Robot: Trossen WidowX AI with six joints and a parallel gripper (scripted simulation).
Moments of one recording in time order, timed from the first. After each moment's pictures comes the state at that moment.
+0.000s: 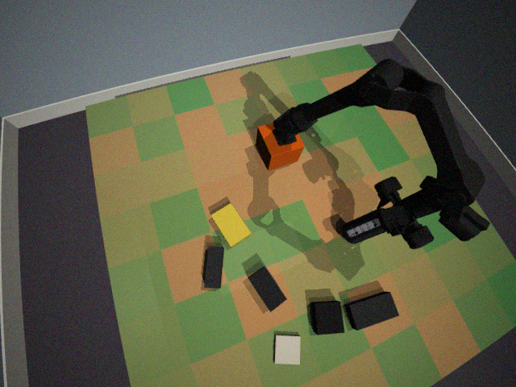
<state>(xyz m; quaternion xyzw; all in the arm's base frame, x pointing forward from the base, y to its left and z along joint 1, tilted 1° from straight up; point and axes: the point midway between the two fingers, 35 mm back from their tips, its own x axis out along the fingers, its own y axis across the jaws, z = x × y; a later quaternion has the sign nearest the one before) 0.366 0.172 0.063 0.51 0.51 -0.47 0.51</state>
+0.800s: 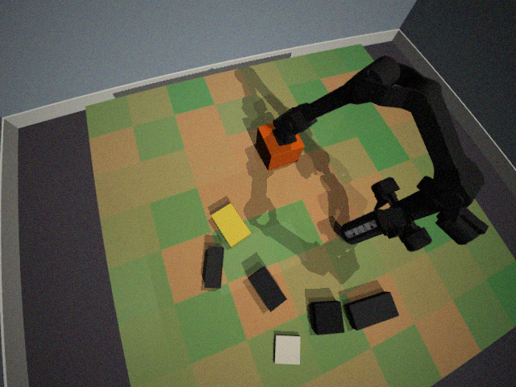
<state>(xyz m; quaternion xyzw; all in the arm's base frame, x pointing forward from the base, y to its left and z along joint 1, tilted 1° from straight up) 0.367 0.154 0.071 0.51 0.51 -0.47 0.51</state>
